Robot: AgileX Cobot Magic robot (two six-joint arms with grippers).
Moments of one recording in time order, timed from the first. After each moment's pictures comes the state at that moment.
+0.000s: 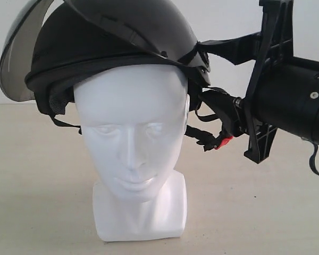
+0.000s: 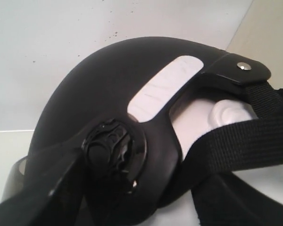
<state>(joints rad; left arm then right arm) 0.00 0.00 0.00 -0.03 0.31 -0.16 0.70 1.11 -0.61 0.04 -0.31 1.50</state>
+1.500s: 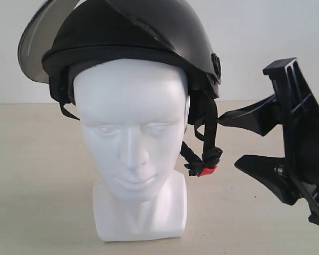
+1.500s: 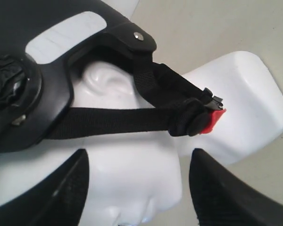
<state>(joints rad) 0.00 0.00 0.00 -0.03 0.31 -0.16 0.71 0.90 -0.58 -0.03 0.19 1.46</state>
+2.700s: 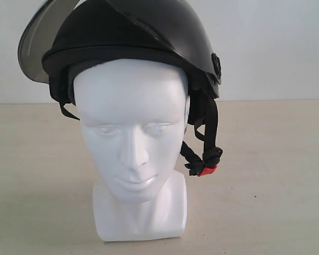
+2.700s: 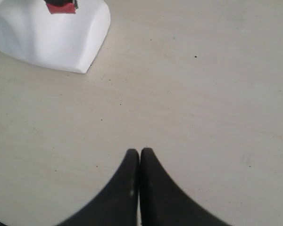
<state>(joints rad) 0.00 0.00 0.00 -0.03 0.31 -0.16 0.71 0.66 -0.65 -0.16 0.96 0.39</state>
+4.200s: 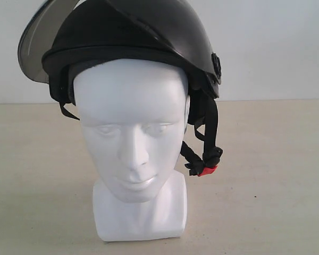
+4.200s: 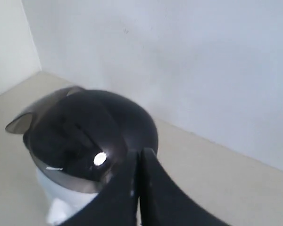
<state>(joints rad) 0.00 0.02 -0.24 -1.18 0.39 0.33 0.71 0.98 -1.77 -0.13 1.20 0.11</state>
